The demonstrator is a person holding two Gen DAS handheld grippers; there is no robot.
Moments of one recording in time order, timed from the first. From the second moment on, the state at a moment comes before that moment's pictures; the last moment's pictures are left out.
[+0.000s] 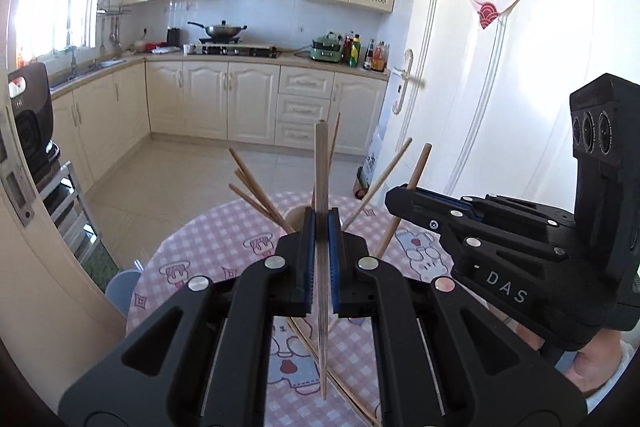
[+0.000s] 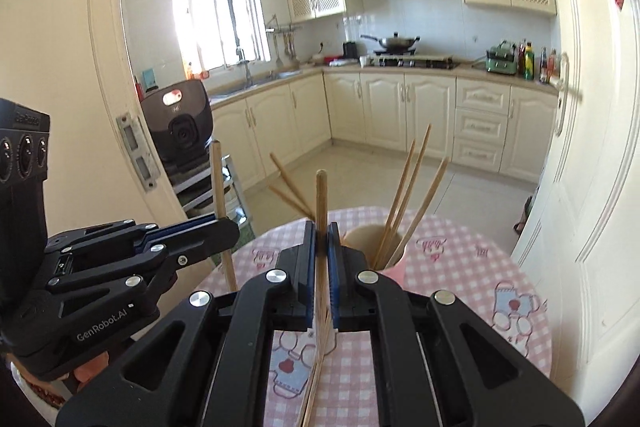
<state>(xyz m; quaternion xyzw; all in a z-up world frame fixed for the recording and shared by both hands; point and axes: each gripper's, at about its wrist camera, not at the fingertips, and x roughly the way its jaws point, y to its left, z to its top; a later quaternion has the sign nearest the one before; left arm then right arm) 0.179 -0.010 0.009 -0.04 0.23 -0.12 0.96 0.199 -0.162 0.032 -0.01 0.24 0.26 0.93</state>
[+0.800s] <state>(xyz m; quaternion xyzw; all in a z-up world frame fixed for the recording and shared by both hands) 0.254 -0.013 0.038 -0.11 0.08 -0.06 0.99 0.239 -0.173 0.071 -0.02 0.12 0.21 0.97</state>
